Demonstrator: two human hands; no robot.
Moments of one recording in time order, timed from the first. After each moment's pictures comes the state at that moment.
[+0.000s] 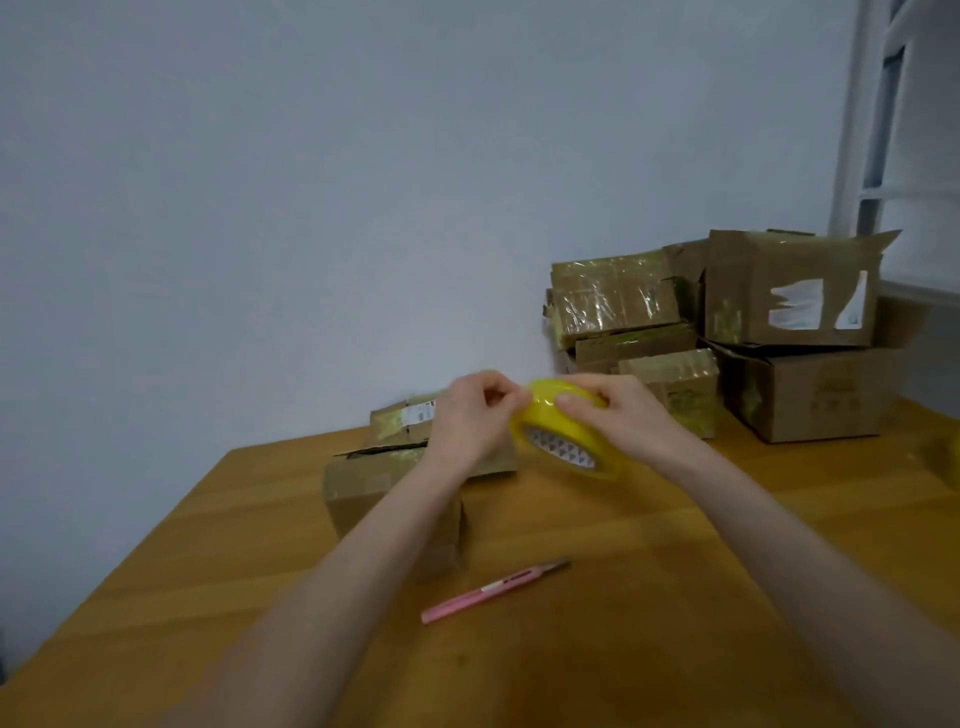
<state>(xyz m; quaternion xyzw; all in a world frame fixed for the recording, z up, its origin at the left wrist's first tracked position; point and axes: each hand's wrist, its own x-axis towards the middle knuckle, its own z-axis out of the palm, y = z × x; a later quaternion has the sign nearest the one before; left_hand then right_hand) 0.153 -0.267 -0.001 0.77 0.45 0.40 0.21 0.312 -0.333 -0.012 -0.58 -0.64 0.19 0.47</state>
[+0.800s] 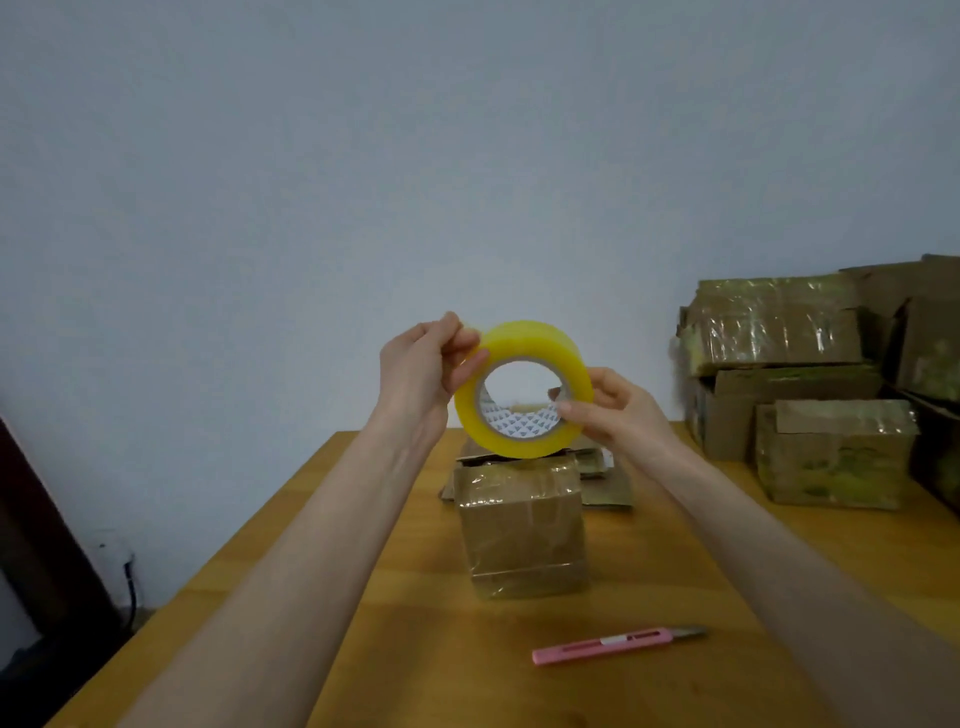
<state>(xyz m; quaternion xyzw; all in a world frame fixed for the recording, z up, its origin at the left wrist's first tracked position) 0.025 -0.230 0.076 0.44 0.34 0.67 0.49 0.207 -0.241 -0.002 -0.38 -0.54 0.46 0.59</state>
